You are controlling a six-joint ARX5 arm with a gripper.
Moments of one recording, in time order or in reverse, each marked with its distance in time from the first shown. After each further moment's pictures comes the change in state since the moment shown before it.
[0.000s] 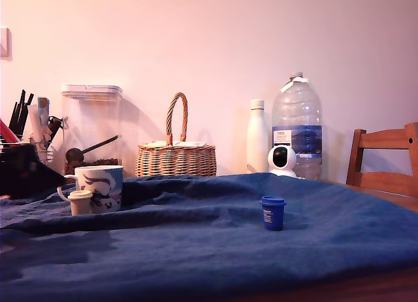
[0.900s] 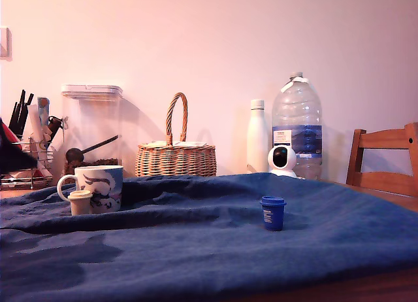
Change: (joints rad) arm 0.035 -0.378 -0.185 -0.193 -0.056 0.000
